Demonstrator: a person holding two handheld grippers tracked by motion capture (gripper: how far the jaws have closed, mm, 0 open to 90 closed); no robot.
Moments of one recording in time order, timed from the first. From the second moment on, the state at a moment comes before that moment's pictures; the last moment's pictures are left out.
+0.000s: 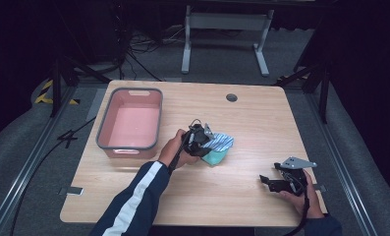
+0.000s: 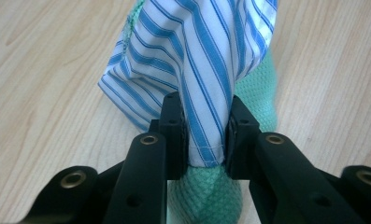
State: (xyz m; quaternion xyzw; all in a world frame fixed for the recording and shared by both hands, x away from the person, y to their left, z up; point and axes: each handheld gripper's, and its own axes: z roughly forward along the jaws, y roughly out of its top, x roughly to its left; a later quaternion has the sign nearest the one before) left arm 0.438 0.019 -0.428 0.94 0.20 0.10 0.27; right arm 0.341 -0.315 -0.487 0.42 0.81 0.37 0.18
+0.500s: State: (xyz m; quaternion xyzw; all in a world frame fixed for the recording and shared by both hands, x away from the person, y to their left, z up) left arm 0.427 0.015 -0.415 0.93 0.20 0.11 0.29; right arm 0.341 -0.315 -0.486 0.42 0.81 0.37 0.18
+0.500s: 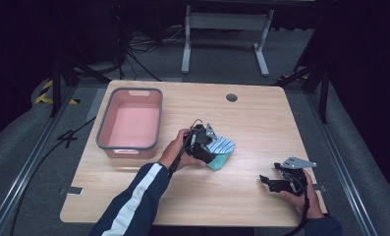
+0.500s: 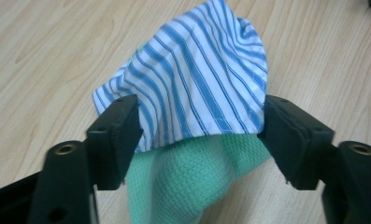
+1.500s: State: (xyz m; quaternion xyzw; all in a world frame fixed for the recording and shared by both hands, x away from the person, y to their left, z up) left arm 0.388 0.052 -0.369 0.92 0.16 0.17 0.30; right arm 0.341 -0.316 -0.487 0.42 0.81 0.37 0.18
